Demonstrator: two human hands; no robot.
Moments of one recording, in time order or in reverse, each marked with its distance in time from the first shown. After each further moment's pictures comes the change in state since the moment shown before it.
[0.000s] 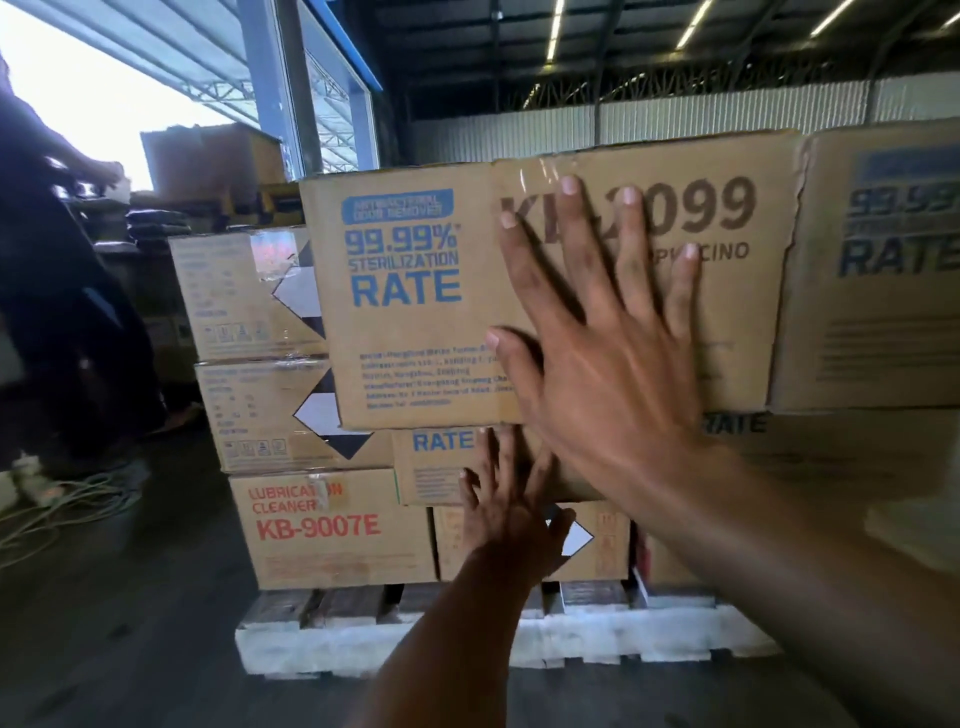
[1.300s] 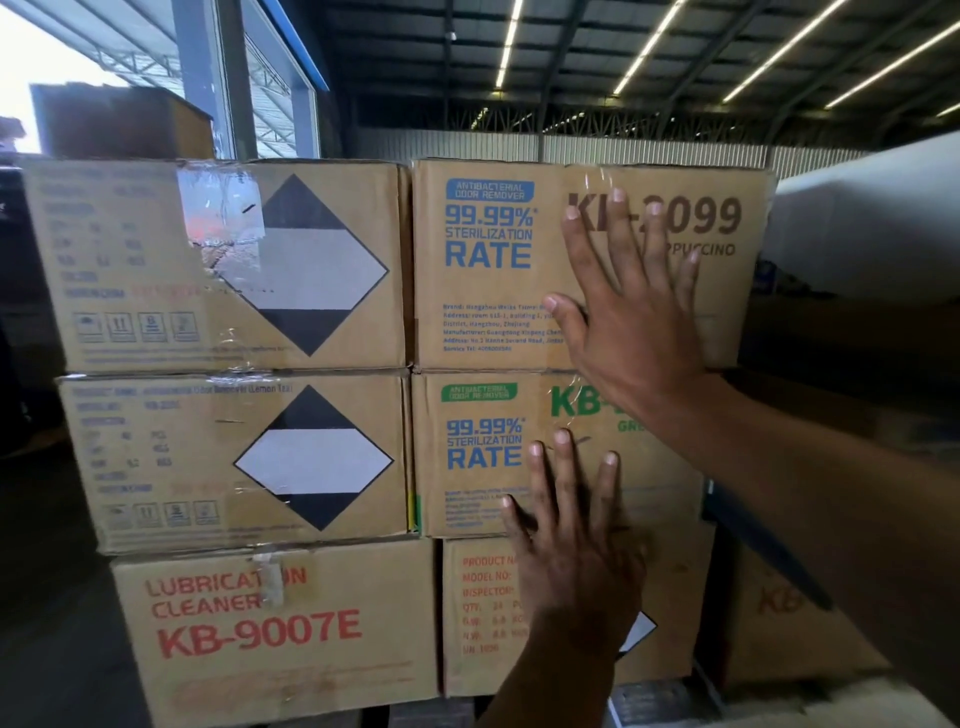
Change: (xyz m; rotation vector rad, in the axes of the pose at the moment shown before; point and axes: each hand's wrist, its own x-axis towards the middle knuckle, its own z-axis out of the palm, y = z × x) left_hand 0.082 -0.030 0.049 -0.198 0.192 0.129; right_hand 0.104 0.017 0.210 -0.153 -0.081 0.104
